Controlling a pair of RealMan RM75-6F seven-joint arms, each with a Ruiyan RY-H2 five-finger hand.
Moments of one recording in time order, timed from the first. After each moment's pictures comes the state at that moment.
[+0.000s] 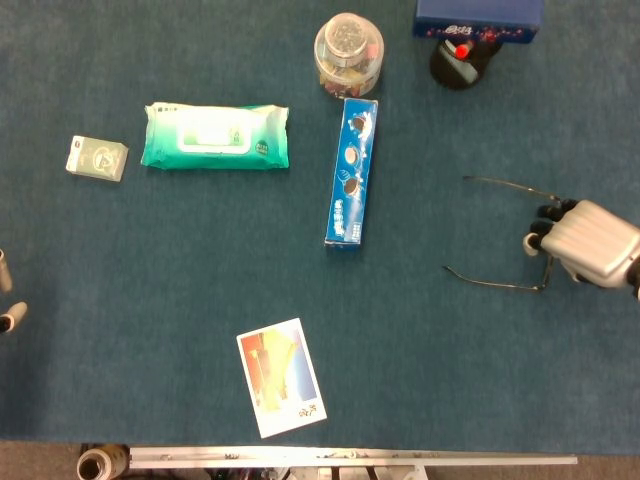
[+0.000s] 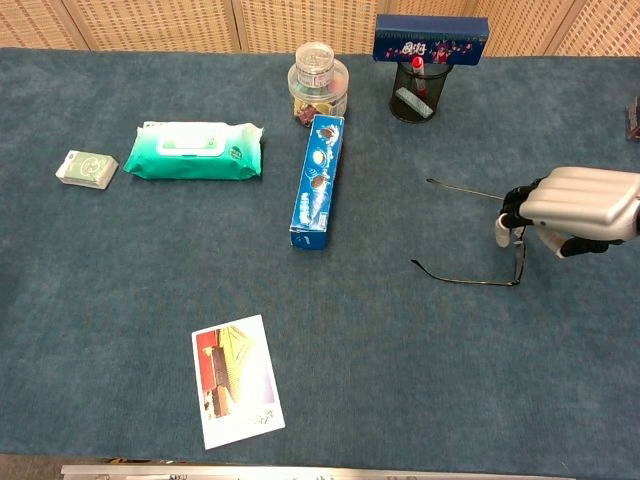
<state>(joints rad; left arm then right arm) -0.06 -1.14 0.01 -1.69 1.43 1.43 0.20 0.67 -1.10 -0.14 -1.58 -1.65 0.72 -0.16</state>
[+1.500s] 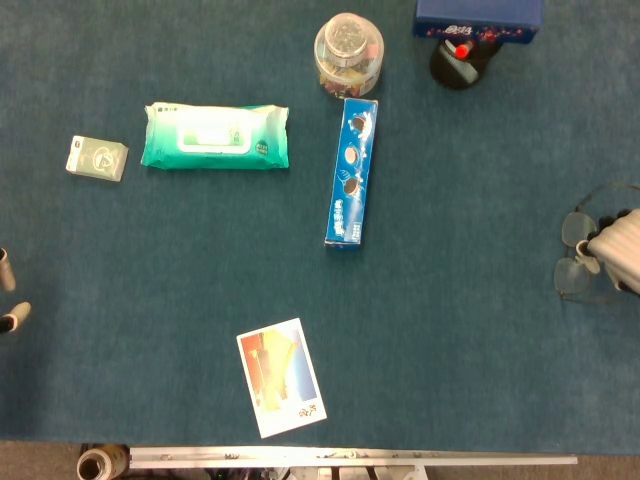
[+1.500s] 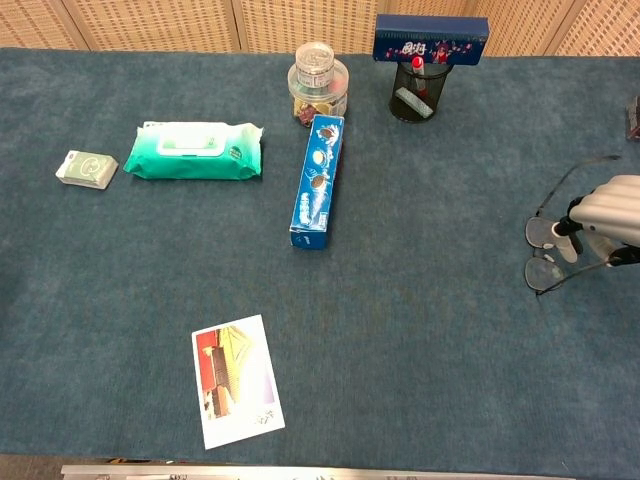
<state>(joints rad) -0.06 -1.14 0.00 -1.69 1.43 1.43 0.20 0.57 -1.05 -0.16 -1.63 -1.50 0.75 -0.27</state>
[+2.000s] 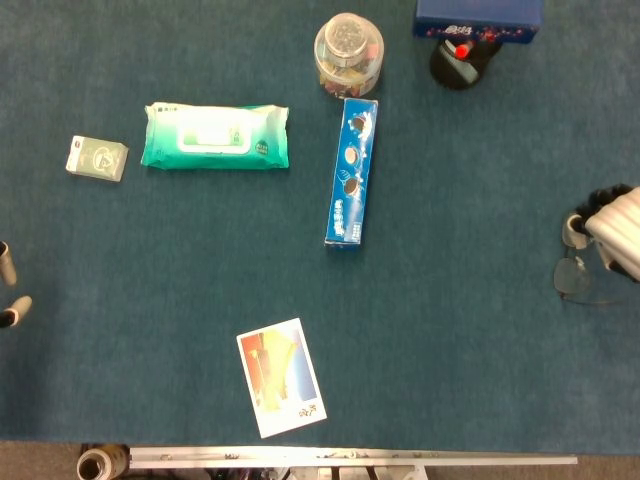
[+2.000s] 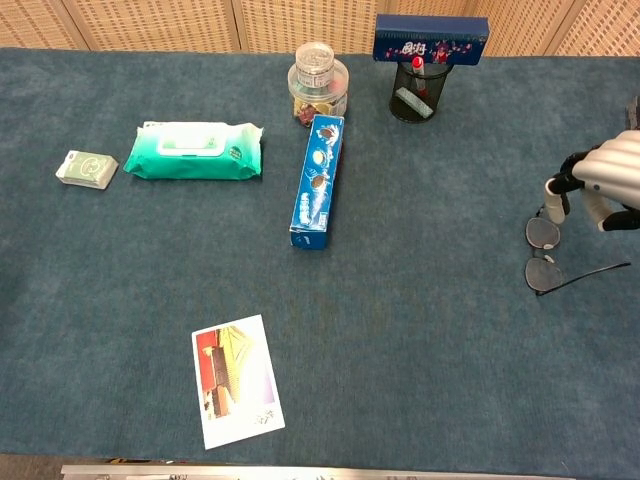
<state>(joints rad) -0.07 -1.13 0.00 -1.71 1.44 1.43 0.21 0.53 -1.01 -0.11 -1.69 -1.58 0.94 -0.20</state>
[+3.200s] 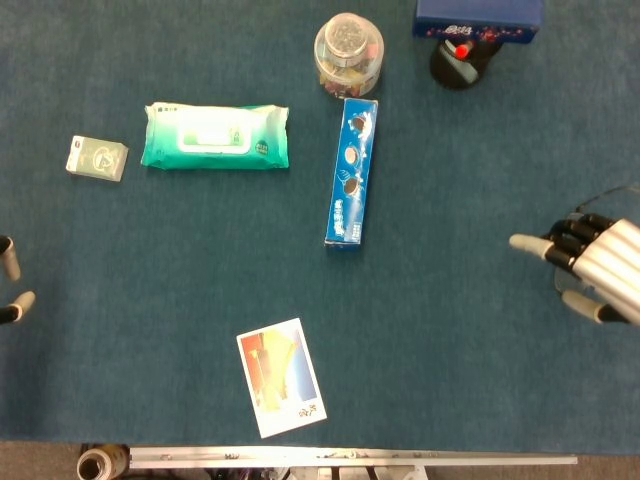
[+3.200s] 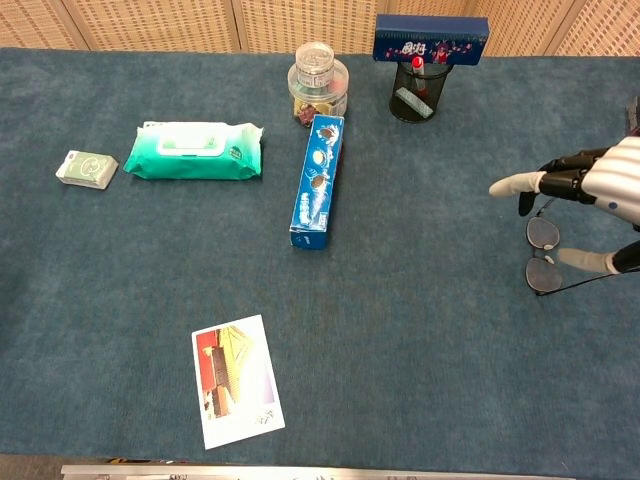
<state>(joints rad) -0.08 -1.12 -0.01 -1.76 1.43 1.43 0.27 0.46 -1.01 -0.17 -1.66 -1.91 1.20 0.02</state>
